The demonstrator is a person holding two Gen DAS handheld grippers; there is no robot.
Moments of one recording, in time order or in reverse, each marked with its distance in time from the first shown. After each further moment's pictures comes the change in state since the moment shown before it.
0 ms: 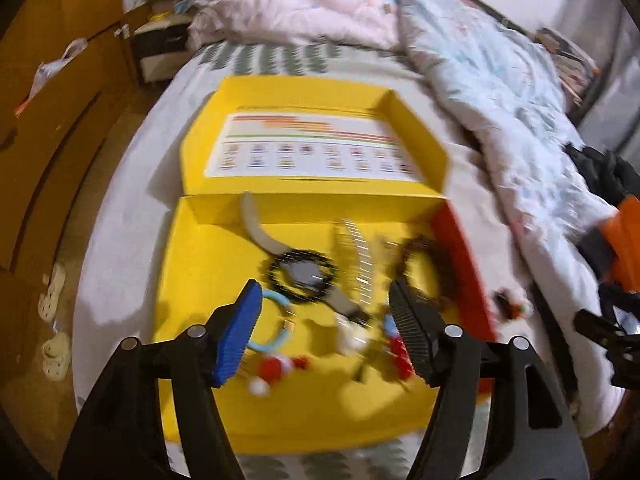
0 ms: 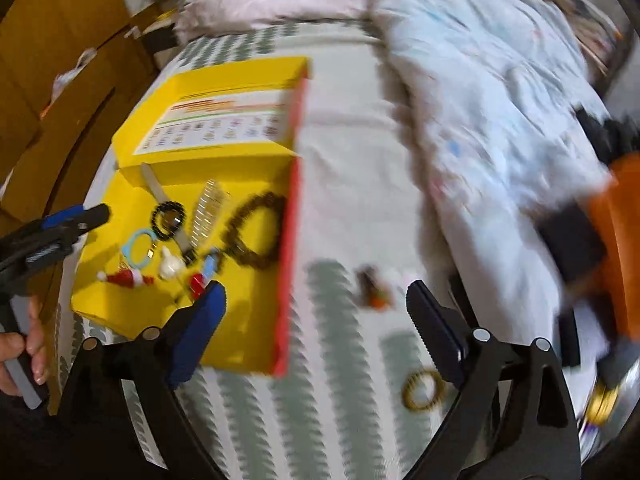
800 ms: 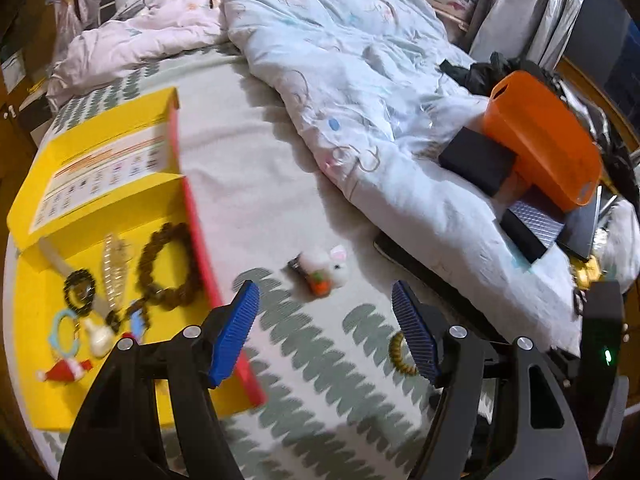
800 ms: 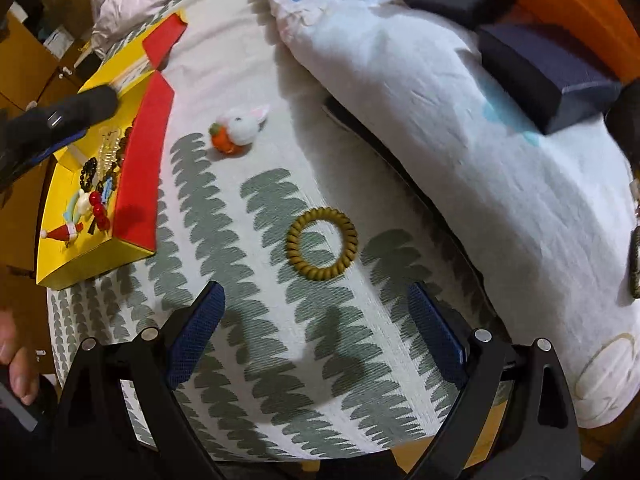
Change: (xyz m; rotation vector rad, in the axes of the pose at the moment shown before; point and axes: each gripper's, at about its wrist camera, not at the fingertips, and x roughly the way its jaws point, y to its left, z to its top) left arm 0.034 -0.233 -0.046 0.308 0.025 -0.201; right arm 0.031 -0.127 -0.141 0.290 0.158 0.021
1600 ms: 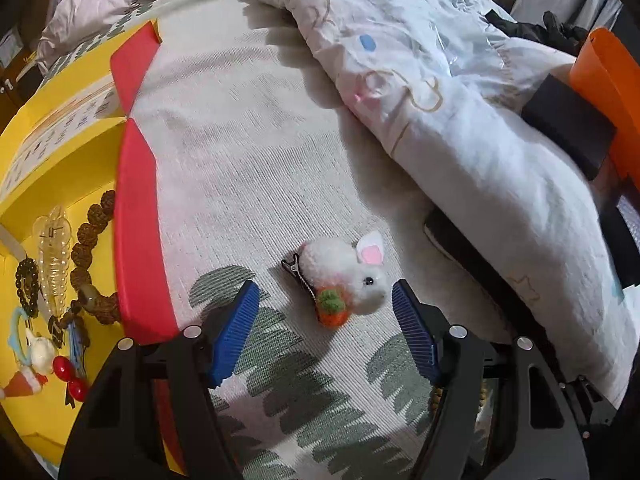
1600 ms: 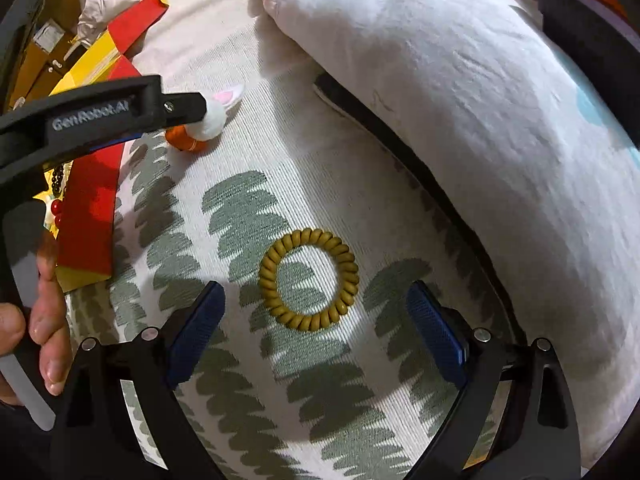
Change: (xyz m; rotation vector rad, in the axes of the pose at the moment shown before) left arm 0.107 0.007 0.000 -0.044 0.197 0.056; right arm 0.055 -0.006 0.025 -0.005 0.042 -0.012
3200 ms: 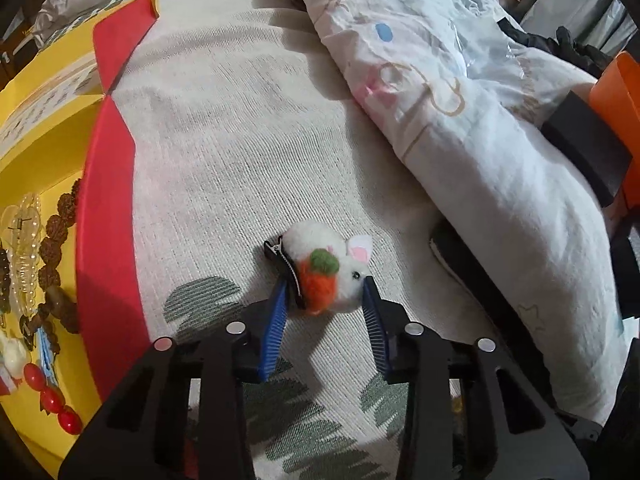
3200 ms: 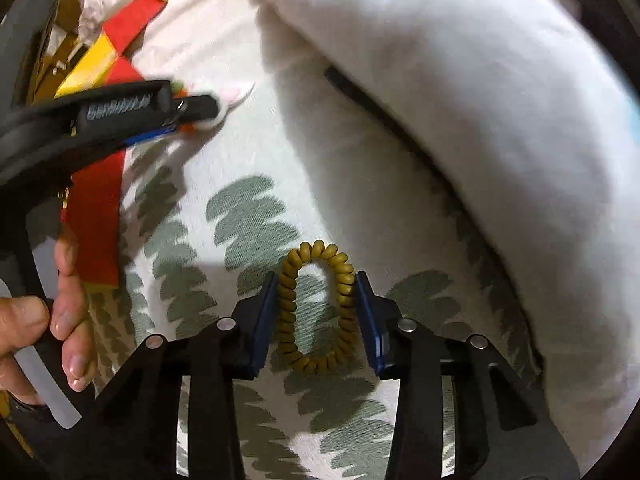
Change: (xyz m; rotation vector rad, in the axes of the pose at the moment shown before) left arm 0.026 0.014 0.014 -0.075 0.022 -0.055; right arm 0.004 -0.007 0.015 0.025 0.058 0.051
